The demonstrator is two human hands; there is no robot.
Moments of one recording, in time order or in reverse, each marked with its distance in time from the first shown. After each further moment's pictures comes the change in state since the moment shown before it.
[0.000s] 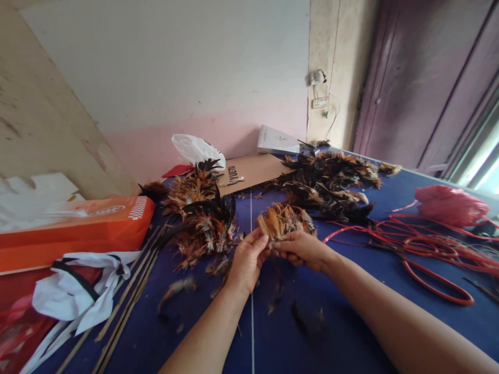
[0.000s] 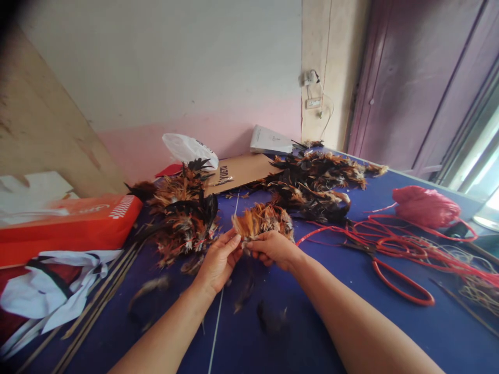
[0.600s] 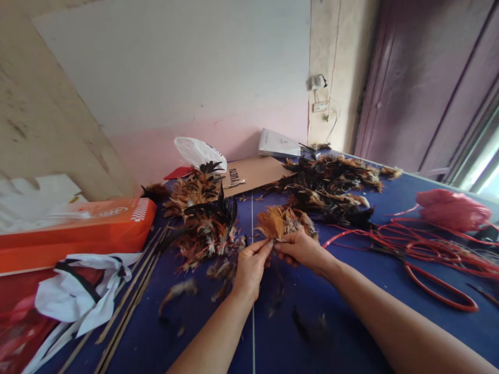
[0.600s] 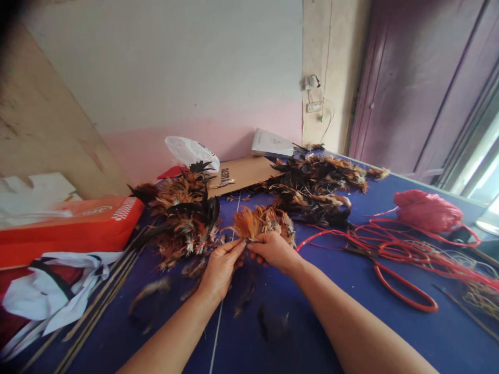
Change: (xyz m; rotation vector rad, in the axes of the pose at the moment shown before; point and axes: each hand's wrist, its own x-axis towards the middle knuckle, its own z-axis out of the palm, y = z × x) left_hand -0.004 -0.009 -0.001 0.331 0.103 0.108; right_hand 0.001 0.000 0.006 -0.185 0.126 -0.175
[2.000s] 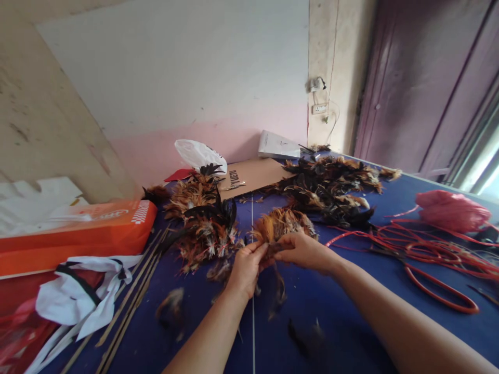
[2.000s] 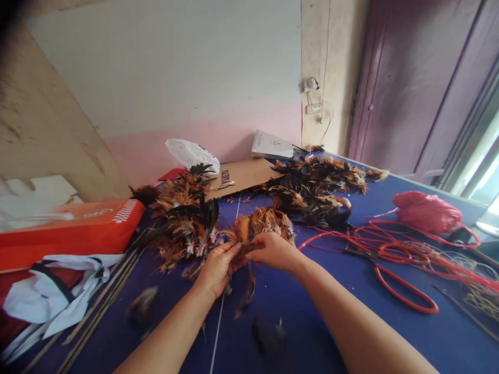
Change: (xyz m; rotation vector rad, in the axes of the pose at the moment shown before) left_hand 0.005 0.008 -0.007 -0.142 -0.149 -0.152; right_hand -0.009 -0.016 -0.010 -0.349 -0.048 -0.091
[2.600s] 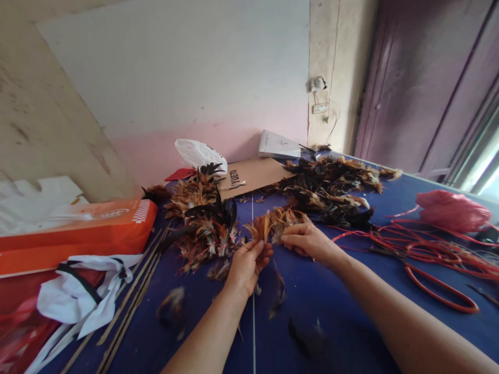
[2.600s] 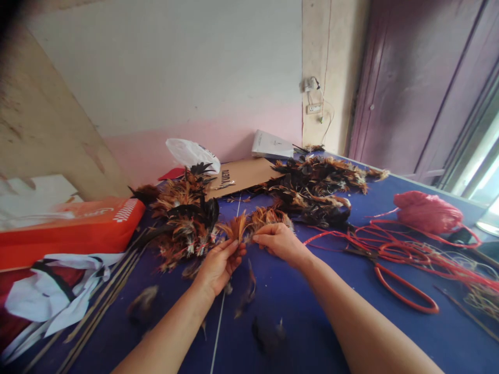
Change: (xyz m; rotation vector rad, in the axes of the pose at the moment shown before) left_hand 0.001 0.007 0.001 -0.122 0.149 -0.082; right_hand 0.000 -0.004 -0.011 0.273 0.108 0.009
